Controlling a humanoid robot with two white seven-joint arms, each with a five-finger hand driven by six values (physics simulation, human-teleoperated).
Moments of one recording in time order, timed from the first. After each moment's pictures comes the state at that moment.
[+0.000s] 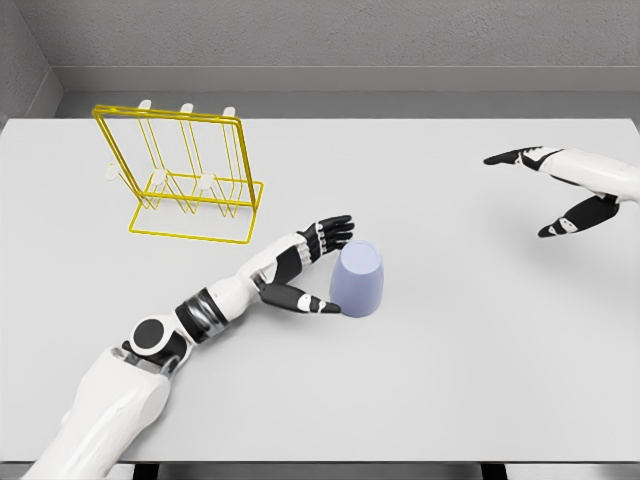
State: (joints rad) left arm -0.26 0.22 -0.52 -1.26 0.49 -0.29 -0.58; right arm -0.70 -1.03 0.83 -1.30 -0.15 -0.61 0.40
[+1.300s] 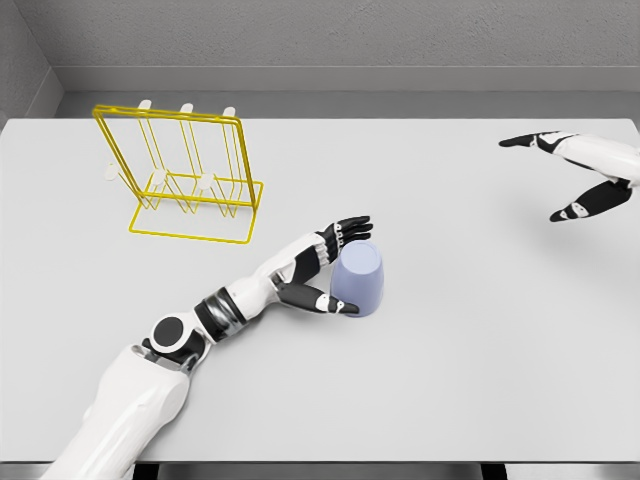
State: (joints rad) left arm -0.28 0.16 -0.52 -1.22 0.46 -0.29 -0.58; right arm -0.74 -1.01 0.84 -1.22 -0.15 -0.61 0.40
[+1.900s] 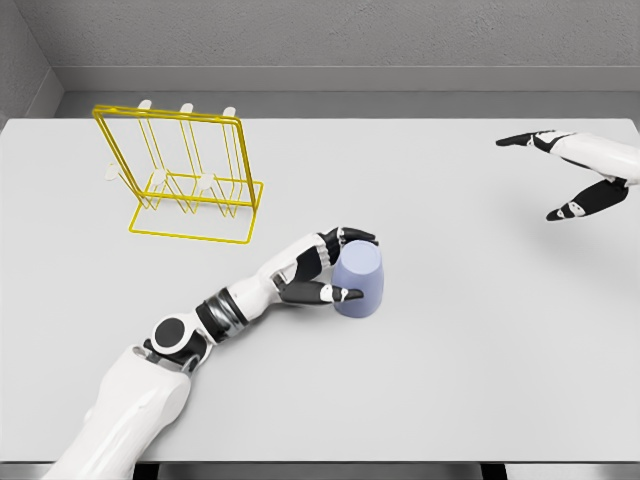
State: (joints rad) left arm -0.28 0.15 -0.52 -1.23 0.47 -0.29 -0.59; right arm -0.75 -1.01 0.84 -1.22 -0.15 -0.61 0.40
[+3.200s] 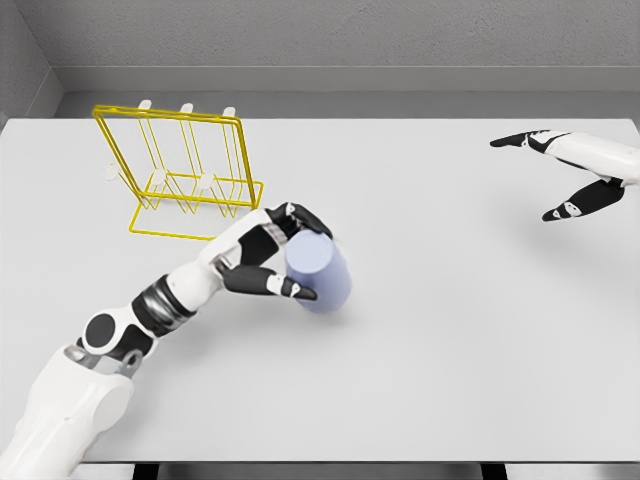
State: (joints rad) left arm -0.20 0.35 -0.44 -1.56 0.63 -0.28 -0.61; right arm -0.75 -1.01 0.84 -1.25 -0.14 -0.61 0.40
